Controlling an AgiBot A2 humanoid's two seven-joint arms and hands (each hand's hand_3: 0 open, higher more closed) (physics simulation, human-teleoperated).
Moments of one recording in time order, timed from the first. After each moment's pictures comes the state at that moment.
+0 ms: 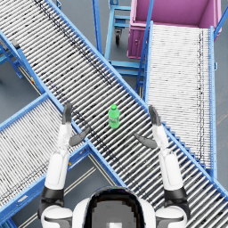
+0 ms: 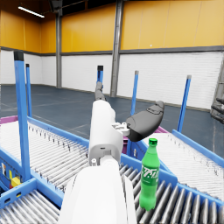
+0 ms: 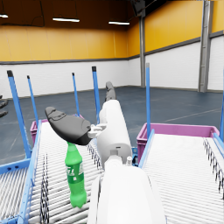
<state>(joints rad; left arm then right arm) 0.30 1.22 0.18 -1.79 1.04 0.09 0.09 0.30 -1.22 0.18 1.79 1.04 0.09 -0.09</state>
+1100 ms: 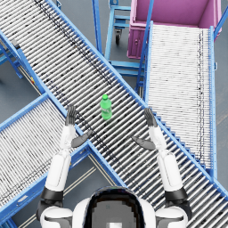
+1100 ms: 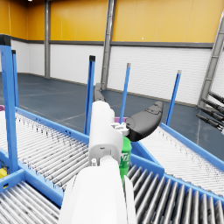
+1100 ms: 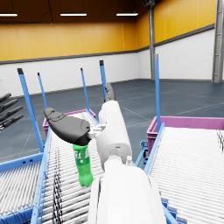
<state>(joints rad) 0.29 1.21 0.20 -1.80 1.00 0.10 0.10 0.29 -1.21 0.20 1.80 1.00 0.10 -0.10</state>
